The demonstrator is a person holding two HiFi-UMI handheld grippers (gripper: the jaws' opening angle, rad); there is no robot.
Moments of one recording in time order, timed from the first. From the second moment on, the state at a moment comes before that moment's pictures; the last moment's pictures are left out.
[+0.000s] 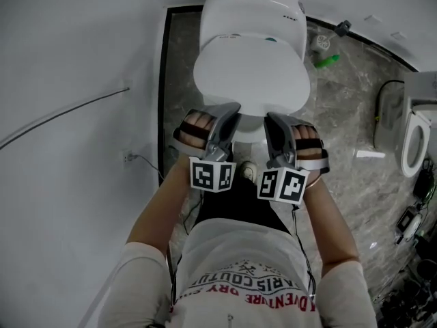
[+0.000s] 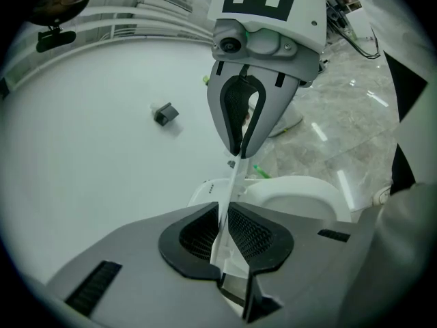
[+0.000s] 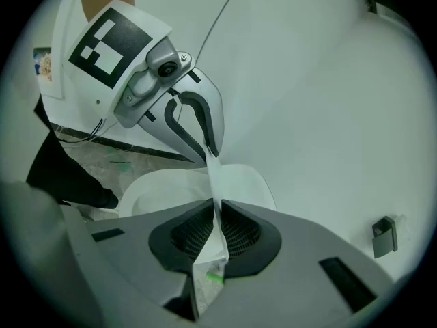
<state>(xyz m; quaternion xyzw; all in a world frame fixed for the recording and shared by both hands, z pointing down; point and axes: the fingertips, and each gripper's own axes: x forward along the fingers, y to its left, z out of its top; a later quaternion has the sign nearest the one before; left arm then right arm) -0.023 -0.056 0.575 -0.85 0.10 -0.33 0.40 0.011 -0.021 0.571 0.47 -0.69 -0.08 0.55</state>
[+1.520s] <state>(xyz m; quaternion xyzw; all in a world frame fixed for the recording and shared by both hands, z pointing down) 0.100 -0.249 0.466 -0.89 0.02 -0.31 0.34 0.136 -0.218 0.456 0.52 -0.68 -0.05 0.52</state>
